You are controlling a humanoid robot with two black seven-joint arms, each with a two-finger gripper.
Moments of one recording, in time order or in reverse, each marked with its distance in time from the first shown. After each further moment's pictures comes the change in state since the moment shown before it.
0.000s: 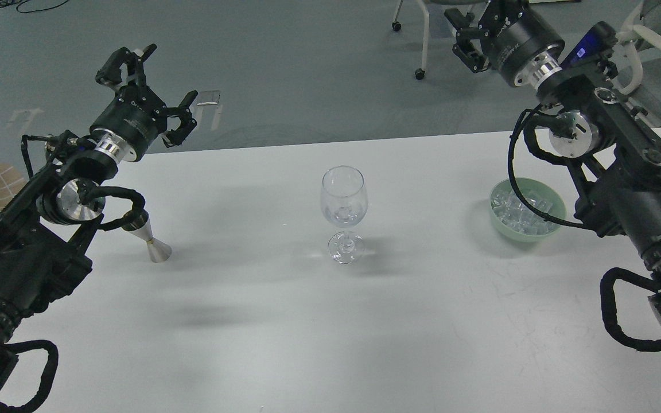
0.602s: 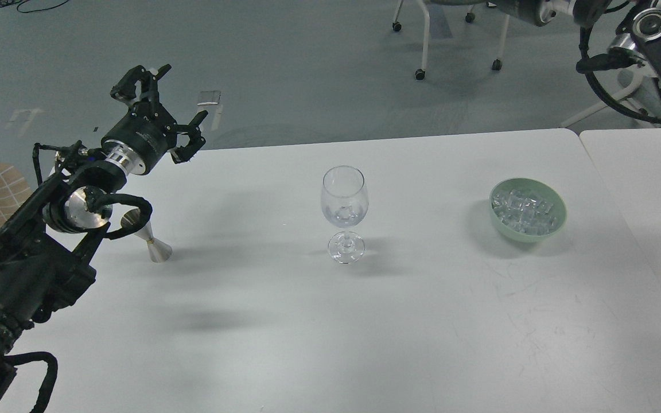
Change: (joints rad) left arm 0.044 0.004 0.002 -0.084 -0.001 0.083 0.071; right arm 0.186 -0.218 -0.154 0.241 -0.413 0.144 -0.198
